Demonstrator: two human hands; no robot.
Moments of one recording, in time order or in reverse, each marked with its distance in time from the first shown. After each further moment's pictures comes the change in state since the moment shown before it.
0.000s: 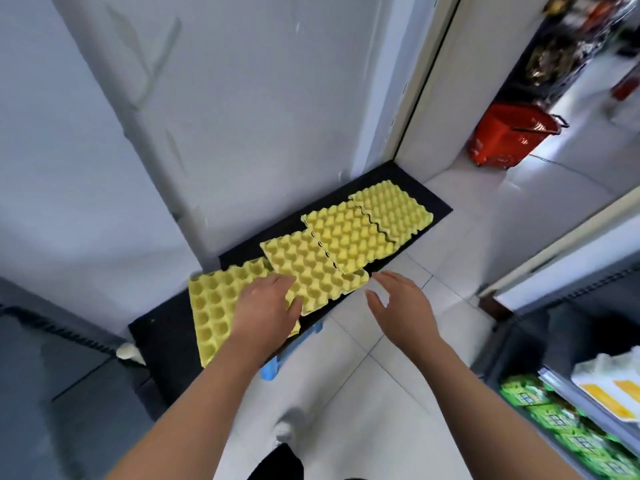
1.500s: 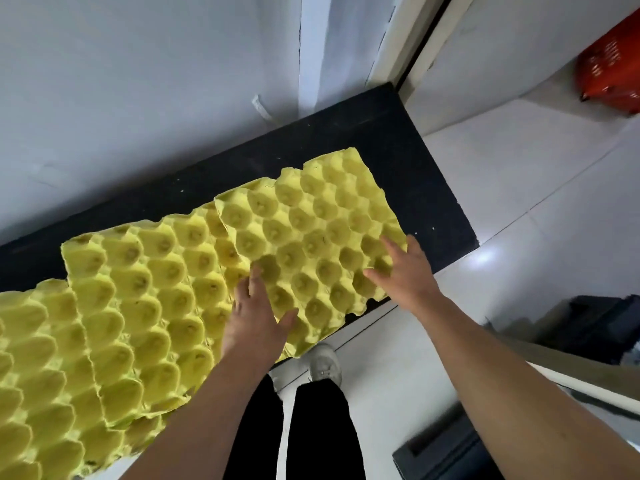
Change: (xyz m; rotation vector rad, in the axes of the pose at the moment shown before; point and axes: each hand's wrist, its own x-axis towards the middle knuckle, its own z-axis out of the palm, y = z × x) left_hand 0.493 0.152 0.454 -0.192 -0.486 -0.777; right_hand 0.582 0.502 0.181 -0.160 -0.624 0.150
